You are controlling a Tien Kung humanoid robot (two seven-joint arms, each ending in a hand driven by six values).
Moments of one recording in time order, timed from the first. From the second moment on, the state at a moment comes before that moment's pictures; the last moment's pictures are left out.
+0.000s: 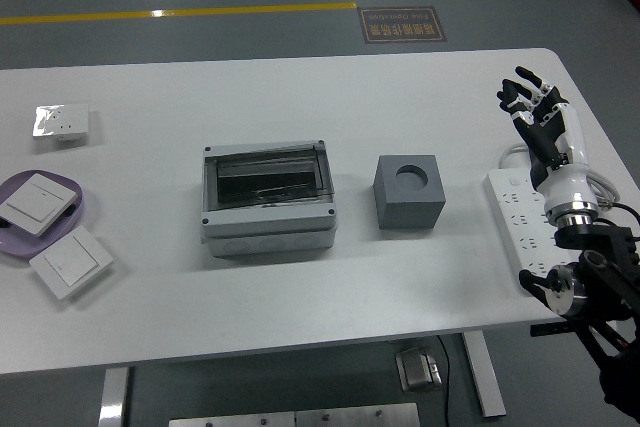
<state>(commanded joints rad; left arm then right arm) -0.01 0.31 -0.01 -0.30 -0.10 0.06 -0.01 0.15 -0.36 1.15 1.44 -0.77 -0.40 0.37</state>
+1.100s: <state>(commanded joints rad) 0.00 0.31 -0.02 -0.30 -0.10 0.06 -0.01 0.17 -0.37 1.12 1.44 -0.78 -0.40 0.39</state>
